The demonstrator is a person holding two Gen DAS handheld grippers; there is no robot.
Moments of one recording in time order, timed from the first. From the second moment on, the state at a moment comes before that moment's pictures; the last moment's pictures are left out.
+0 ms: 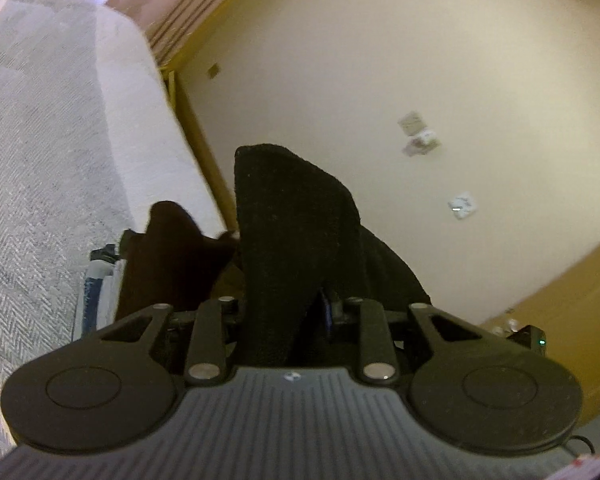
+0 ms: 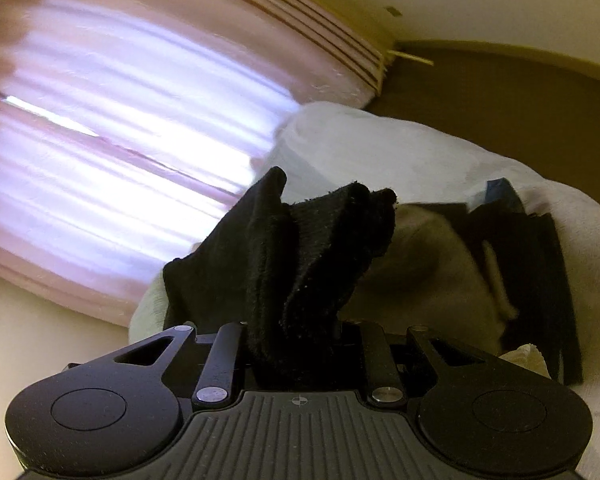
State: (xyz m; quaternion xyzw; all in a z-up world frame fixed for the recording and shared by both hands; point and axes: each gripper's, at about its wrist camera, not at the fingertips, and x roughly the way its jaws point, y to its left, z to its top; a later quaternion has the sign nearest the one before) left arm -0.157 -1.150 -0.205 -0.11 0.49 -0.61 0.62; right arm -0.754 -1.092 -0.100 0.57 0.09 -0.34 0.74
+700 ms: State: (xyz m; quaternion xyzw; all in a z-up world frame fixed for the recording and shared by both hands) left arm -0.206 -1.185 -0.178 0.10 0.30 -0.58 0.75; right arm -0.666 -1.050 -0.092 0.25 0.22 -0.52 0.78
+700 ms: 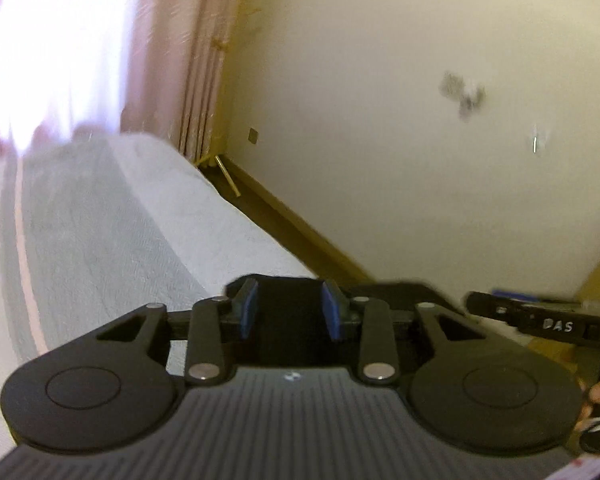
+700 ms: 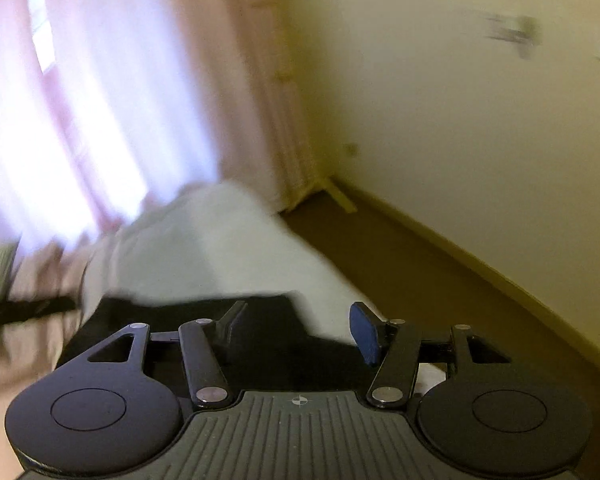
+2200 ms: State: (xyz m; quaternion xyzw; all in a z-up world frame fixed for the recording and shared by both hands) left arm -0.354 -1.026 -0.150 0.24 0.34 -0.49 0.76; right arm -0.699 -0.816 -0.065 0.33 0.28 -0.51 0.74
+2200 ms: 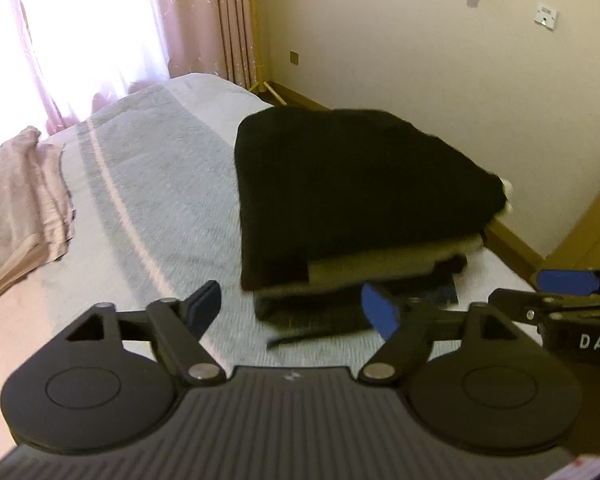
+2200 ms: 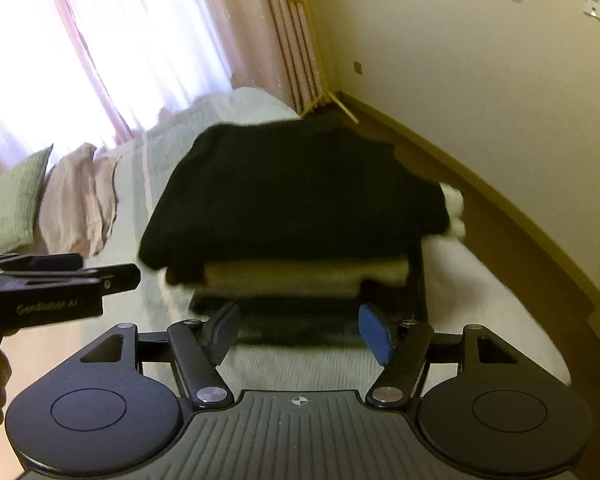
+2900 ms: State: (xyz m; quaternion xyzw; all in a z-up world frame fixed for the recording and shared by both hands) left arm -0.428 -0.787 -0.100 0.22 0.34 -0.50 0.77; right arm -0.661 -0.588 -0.019 0.32 0.27 -0.53 0.74
